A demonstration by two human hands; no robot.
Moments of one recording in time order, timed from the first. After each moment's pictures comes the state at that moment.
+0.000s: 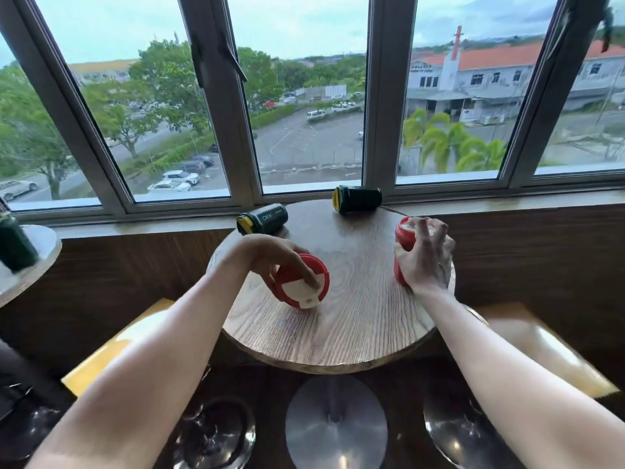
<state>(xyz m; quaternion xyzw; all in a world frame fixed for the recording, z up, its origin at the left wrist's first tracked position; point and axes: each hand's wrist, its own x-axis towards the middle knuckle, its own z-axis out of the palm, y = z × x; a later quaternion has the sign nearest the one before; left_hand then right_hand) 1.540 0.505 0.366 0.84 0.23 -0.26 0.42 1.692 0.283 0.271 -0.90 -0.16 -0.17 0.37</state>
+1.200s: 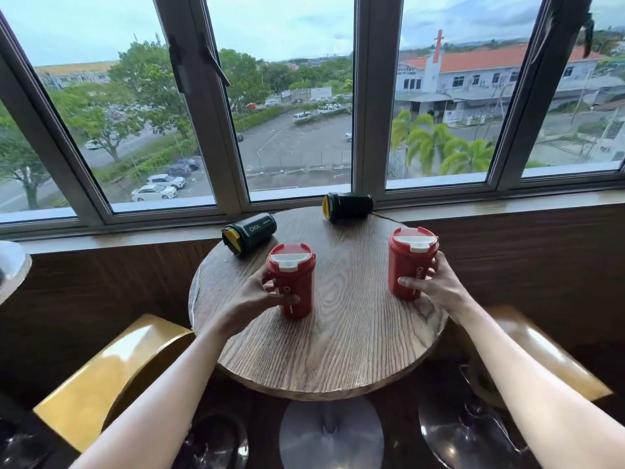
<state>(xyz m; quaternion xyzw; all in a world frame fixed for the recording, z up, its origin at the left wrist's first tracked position) 1.523 0.535 0.267 0.76 0.11 0.08 0.63 1.744 0.237 0.237 -0.75 -0.18 0.15 0.61</state>
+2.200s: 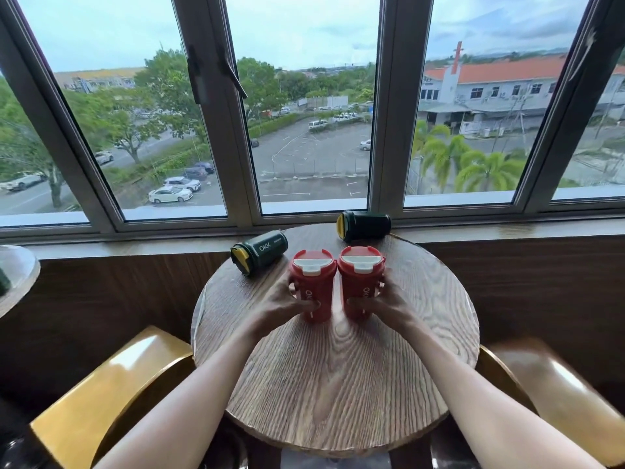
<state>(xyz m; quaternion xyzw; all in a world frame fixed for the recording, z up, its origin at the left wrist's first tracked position) 1.596 0.559 0.253 0.81 0.16 0.10 0.55 1.733 0.356 0.238 -0.77 -0.24 0.16 0.56</state>
